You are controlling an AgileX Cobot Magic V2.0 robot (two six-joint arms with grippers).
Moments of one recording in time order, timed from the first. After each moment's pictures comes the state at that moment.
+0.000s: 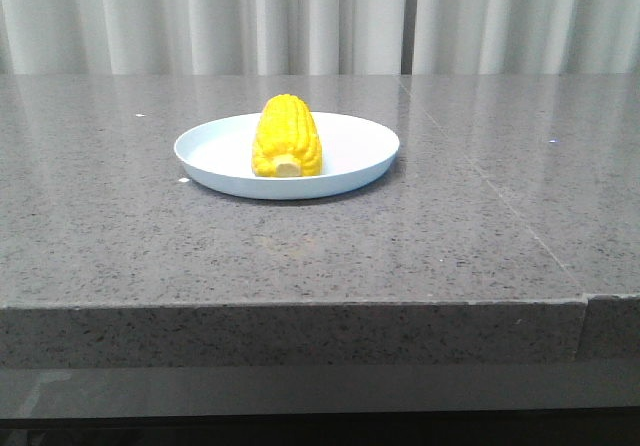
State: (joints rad) left arm -0.18 0.08 -0.37 -0.04 0.44 0.03; right arm 0.20 0.17 -0.39 -0.25 0.49 0.35
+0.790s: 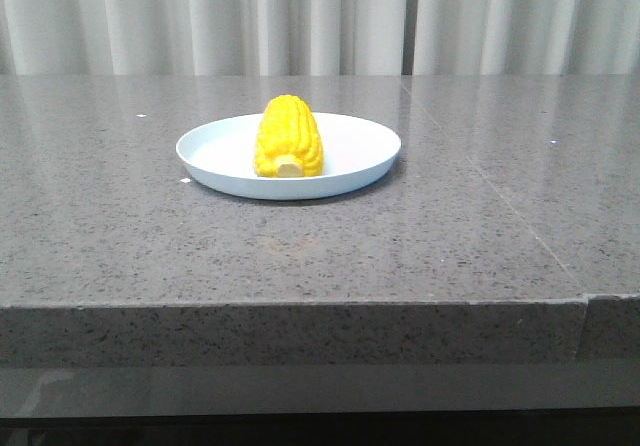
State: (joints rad) left arm -0.02 0.00 -0.04 -0.01 0.21 0.03; right arm 0.20 0.17 -0.39 -0.25 0.48 0.35
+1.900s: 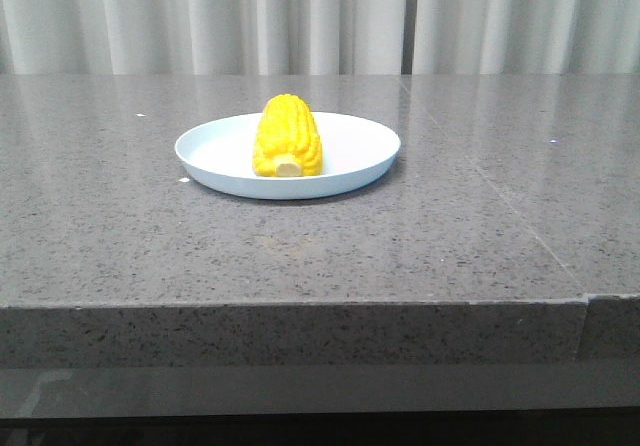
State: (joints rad) left arm -0.02 0.00 0.01 -0.01 0.10 0.03; right arm 0.20 0.17 -0.39 -0.25 0.48 0.35
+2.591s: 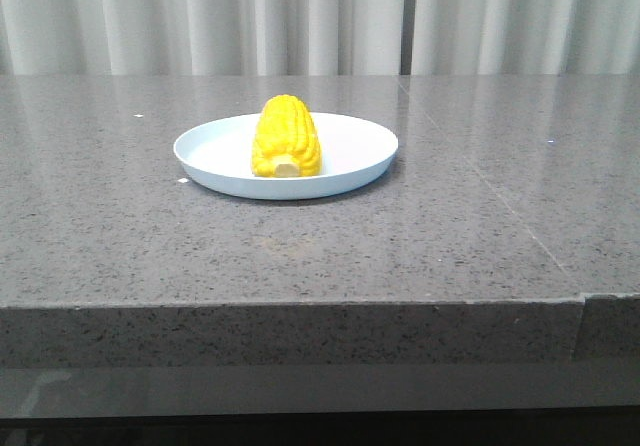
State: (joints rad) left arm -0.02 0.00 0.01 -0.01 0.10 0.03; right arm 0.02 0.00 -0.06 0.00 0.30 0.08
